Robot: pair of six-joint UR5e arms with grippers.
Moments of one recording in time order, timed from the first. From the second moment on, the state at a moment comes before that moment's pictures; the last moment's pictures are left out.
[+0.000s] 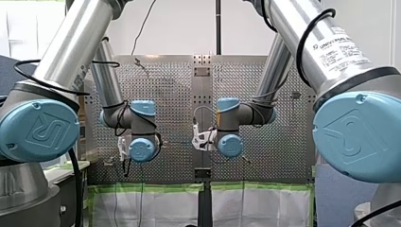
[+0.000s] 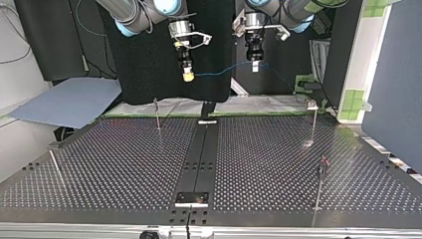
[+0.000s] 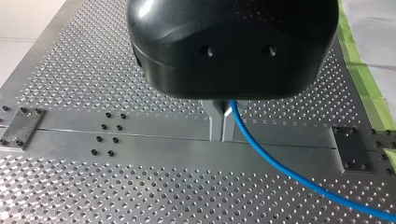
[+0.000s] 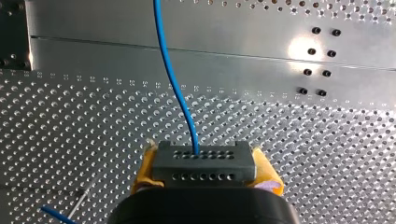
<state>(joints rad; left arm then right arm) -0.55 -1.99 -2.39 -1.89 -2.15 -1.63 2.37 -1.00 2.02 -1.04 1.83 1.47</state>
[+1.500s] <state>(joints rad) -0.56 -1.91 -2.38 -2.03 -2.14 -1.61 2.34 -1.03 1.98 -0.85 1.80 1.53</state>
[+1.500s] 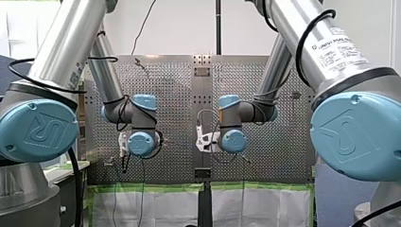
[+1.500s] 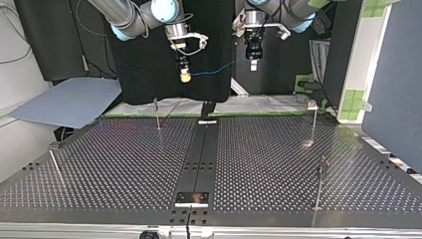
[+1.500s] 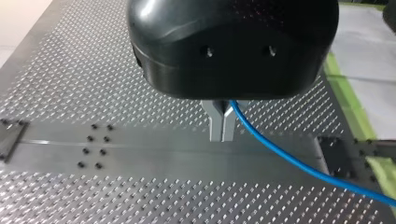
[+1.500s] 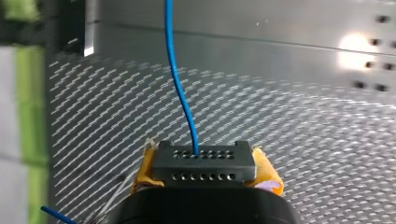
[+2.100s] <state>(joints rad) -0.51 -1.73 -2.24 -2.21 -2.19 -1.61 2.33 -1.21 1.82 -0.68 1.71 1.55</state>
